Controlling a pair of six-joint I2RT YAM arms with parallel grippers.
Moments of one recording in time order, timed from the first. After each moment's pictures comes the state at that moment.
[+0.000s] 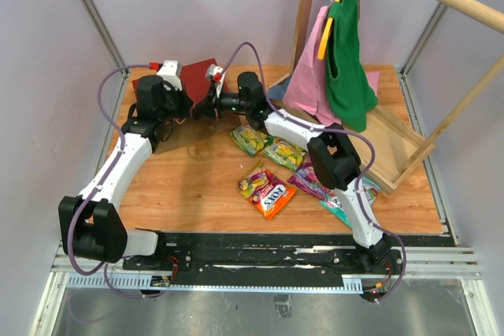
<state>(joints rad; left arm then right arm) -0.14 1.32 1.06 -0.13 0.14 -0.13 0.73 2.31 1.85 0.42 -0.75 0.07</state>
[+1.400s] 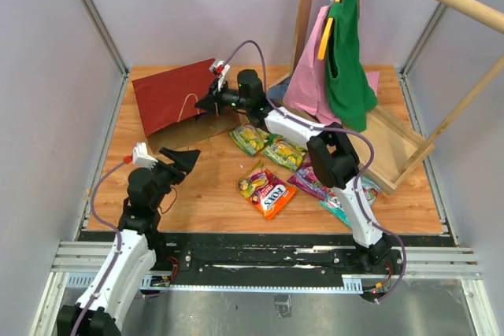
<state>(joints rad) -0.13 0.53 0.23 0.16 0.11 -0.94 0.71 2.33 1.90 0.36 -0.61 0.19</state>
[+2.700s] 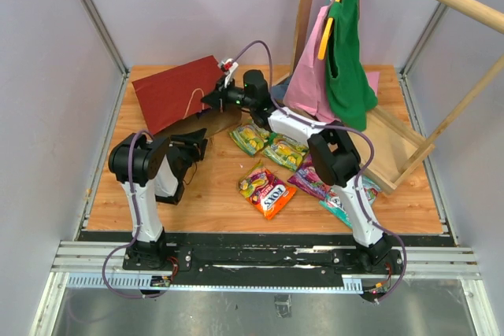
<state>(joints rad) -0.16 2.02 0.33 1.52 -0.01 -1.58 0.68 2.34 1.87 0.45 -0.54 0.26</state>
